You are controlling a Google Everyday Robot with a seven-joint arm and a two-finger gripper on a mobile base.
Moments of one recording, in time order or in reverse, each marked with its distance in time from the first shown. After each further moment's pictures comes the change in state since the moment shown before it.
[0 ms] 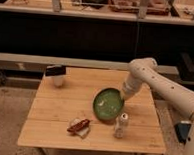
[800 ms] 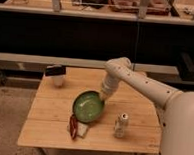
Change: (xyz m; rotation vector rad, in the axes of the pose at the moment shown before) arm 0.050 -0.100 0.047 0.094 -0.049 -0.100
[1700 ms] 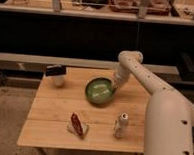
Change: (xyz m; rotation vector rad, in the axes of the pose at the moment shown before) arm 0.033 0.128 -0.019 -0.057 0.044 0.302
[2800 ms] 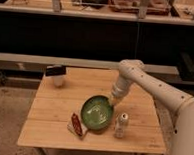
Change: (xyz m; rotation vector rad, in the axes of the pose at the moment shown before) arm -0.114 -0.073 0.002 0.109 -0.167 -0.313
